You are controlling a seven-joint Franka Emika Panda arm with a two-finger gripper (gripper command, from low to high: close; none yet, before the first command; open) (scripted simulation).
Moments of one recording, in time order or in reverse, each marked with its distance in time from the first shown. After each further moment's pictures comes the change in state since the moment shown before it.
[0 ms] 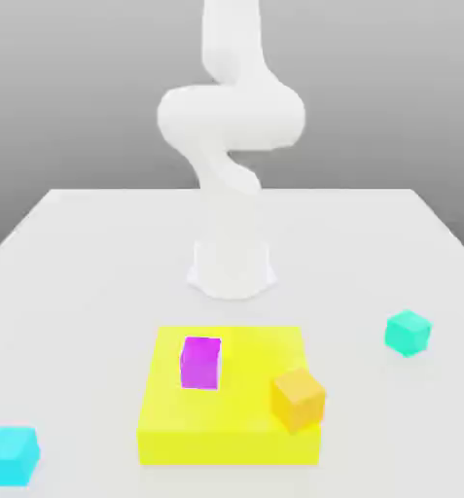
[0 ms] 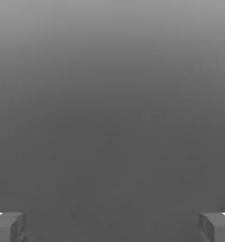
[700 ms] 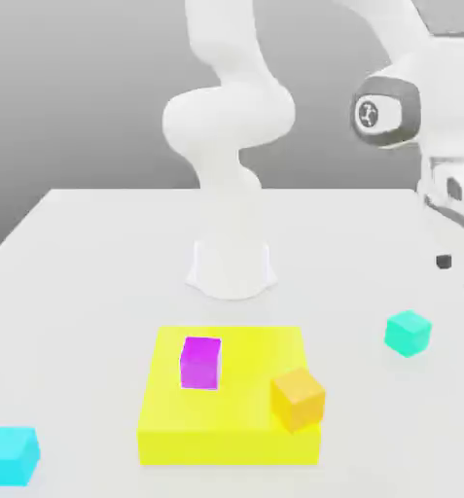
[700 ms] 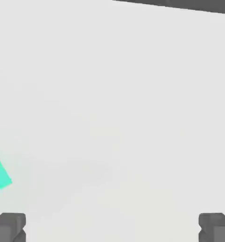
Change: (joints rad) arm 0.617 0.615 0.131 -0.419 0.042 0.425 -0.952
